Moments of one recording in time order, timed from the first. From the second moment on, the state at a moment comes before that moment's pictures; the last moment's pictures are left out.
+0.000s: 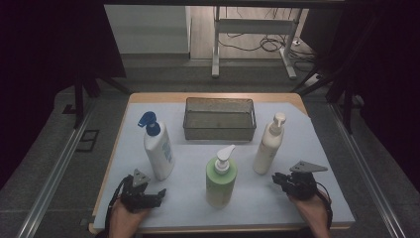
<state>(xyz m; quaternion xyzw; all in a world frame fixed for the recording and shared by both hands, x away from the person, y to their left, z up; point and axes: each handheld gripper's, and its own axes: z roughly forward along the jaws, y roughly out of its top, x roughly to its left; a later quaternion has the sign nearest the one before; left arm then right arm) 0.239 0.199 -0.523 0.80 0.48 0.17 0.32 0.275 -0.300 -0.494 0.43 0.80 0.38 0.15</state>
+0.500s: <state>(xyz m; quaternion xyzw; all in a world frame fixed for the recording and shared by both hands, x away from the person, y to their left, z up) 0.239 0.199 -0.523 0.80 0.48 0.17 0.32 0.304 -0.311 -0.491 0.46 0.79 0.39 0.14</state>
